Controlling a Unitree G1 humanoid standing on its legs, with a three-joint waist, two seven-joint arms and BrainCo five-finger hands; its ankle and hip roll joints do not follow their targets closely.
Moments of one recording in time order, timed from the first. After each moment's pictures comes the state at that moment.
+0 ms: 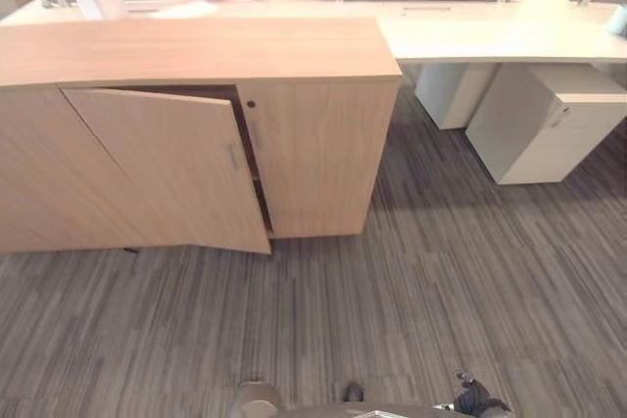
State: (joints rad) left arm 0.06 0.21 -0.32 1.24 -0.10 -0.07 -0.05; right arm -0.01 -0.28 0.35 1.24 -0.02 -0.08 0.03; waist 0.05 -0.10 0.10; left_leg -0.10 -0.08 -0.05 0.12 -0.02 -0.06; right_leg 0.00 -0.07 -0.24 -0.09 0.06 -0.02
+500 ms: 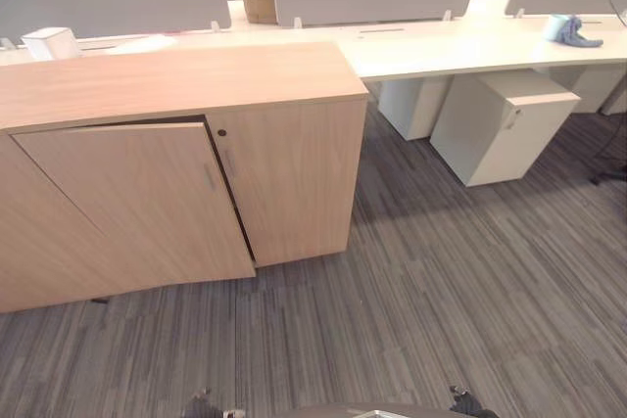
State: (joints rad) left arm 0.09 0.22 -0.26 1.27 -0.07 -0.09 -0.06; right arm 0.05 -0.22 0.34 1.23 0.02 -0.07 0.03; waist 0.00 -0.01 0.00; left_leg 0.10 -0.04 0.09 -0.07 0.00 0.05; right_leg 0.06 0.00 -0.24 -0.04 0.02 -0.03
